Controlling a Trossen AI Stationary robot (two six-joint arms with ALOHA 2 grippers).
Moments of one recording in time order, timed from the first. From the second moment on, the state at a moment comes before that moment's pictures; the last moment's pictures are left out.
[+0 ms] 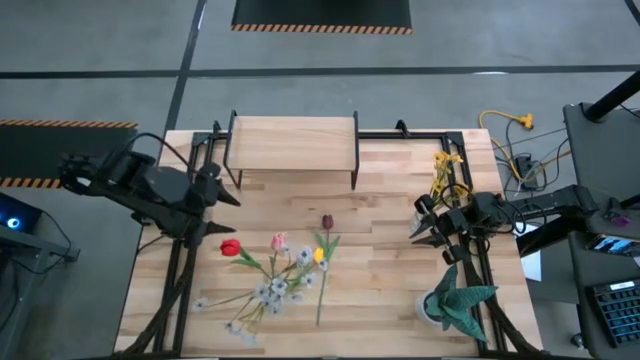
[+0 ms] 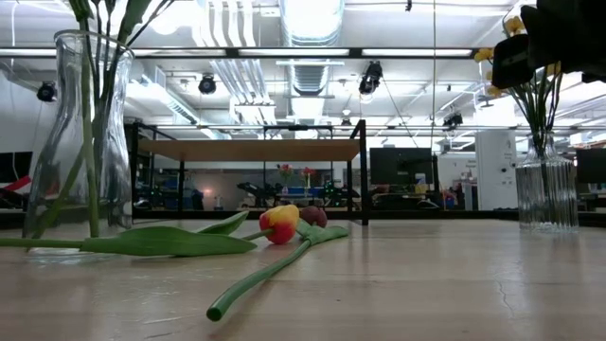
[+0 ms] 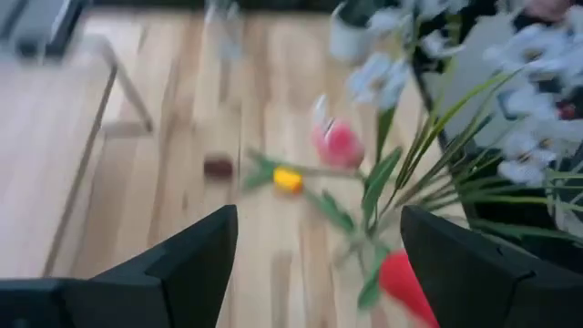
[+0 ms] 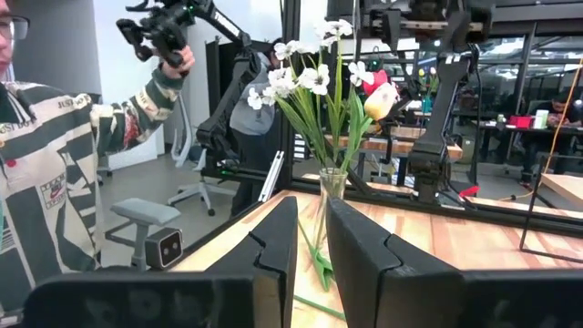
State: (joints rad) left arm -0.31 0.93 1.40 -1.12 -0.14 -0.23; right arm 0.13 0.31 0.01 0.44 -0.29 0.04
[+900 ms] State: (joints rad) left arm -0.32 0.70 0.64 -0.86 0.01 -0.65; right arm 0.13 0.31 0.01 0.45 -0.29 0.04
